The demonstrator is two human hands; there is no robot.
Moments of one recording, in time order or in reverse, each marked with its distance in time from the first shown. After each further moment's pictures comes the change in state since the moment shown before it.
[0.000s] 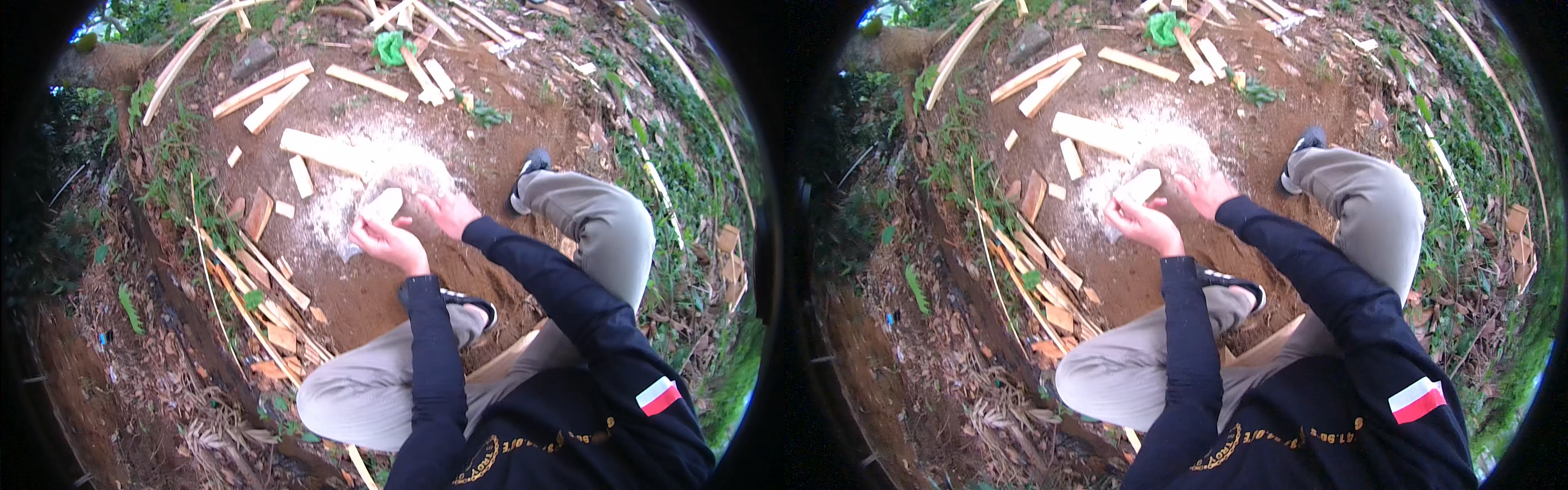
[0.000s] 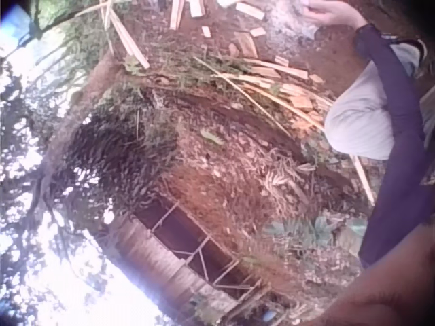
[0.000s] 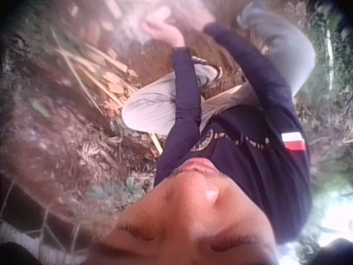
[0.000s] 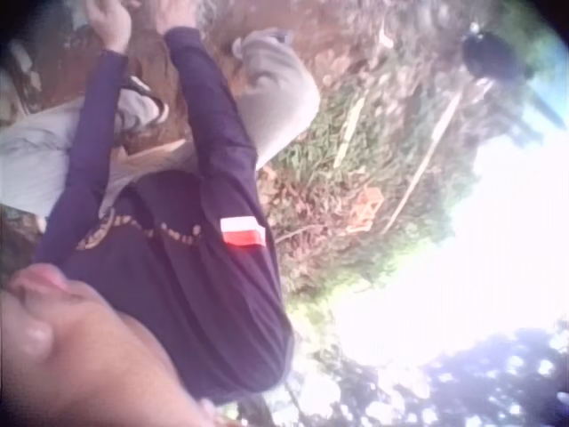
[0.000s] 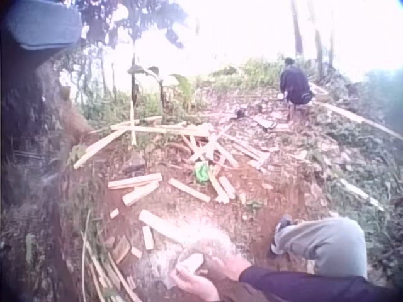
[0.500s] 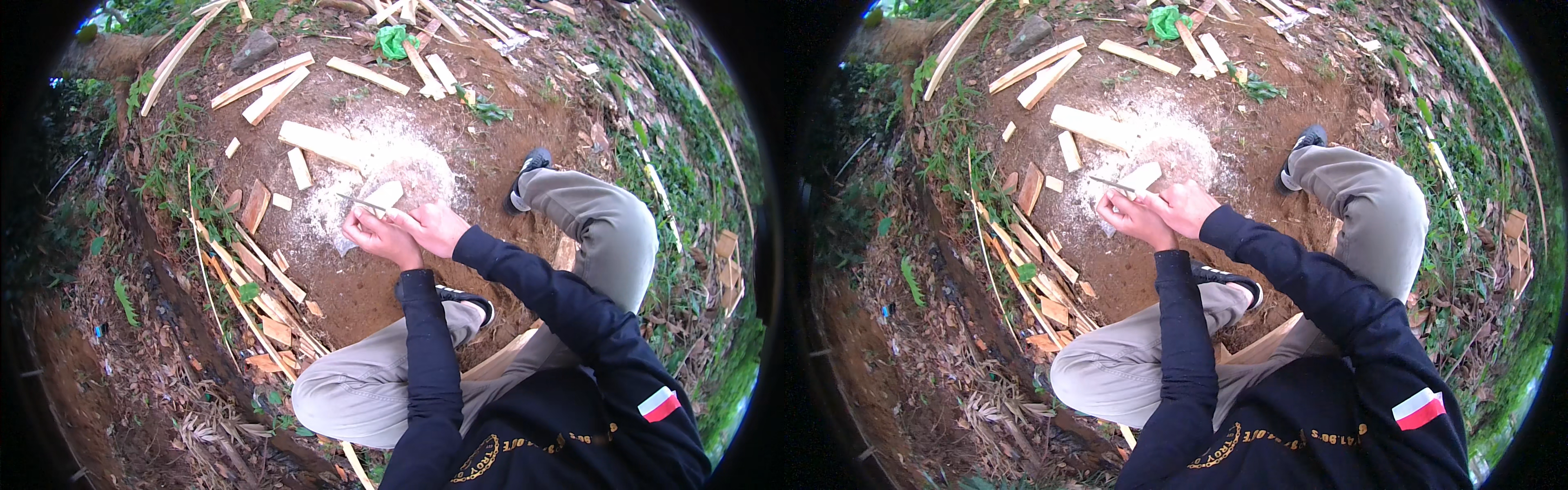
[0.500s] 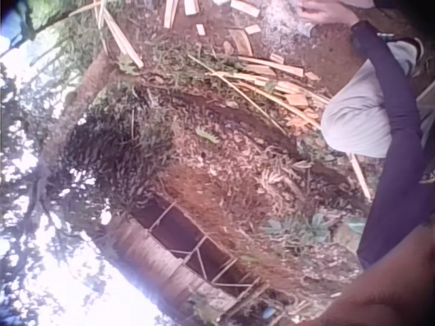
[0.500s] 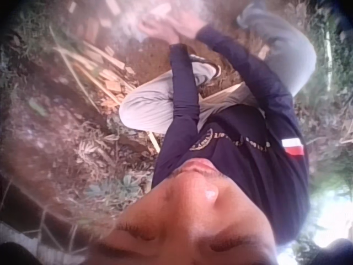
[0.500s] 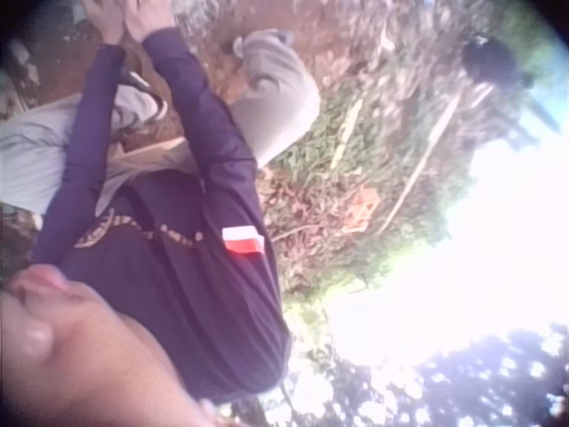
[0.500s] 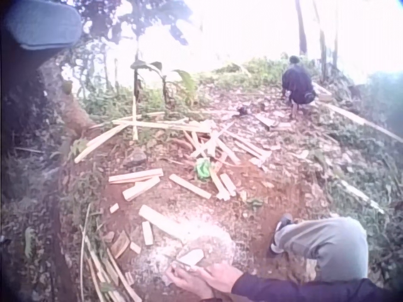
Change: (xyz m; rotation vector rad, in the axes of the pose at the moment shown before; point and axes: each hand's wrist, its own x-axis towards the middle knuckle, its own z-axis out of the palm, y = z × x) left_hand 0.010 -0.014 -0.024 0.254 0.057 0.151; right_hand -0.012 -0.061 -0.031 0.276 -0.152 -0.102
